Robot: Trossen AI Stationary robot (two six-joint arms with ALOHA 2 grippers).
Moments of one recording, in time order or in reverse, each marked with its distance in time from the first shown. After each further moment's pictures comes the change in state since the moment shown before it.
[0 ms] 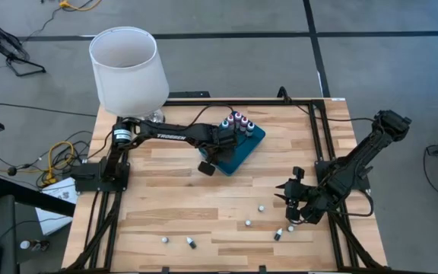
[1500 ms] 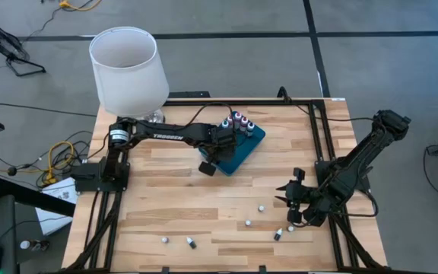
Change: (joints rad) left arm -0.010 -0.037 0.002 0.012 0.004 -0.016; right arm 0.027 0.000 0.068 -0.055 0.005 0.001
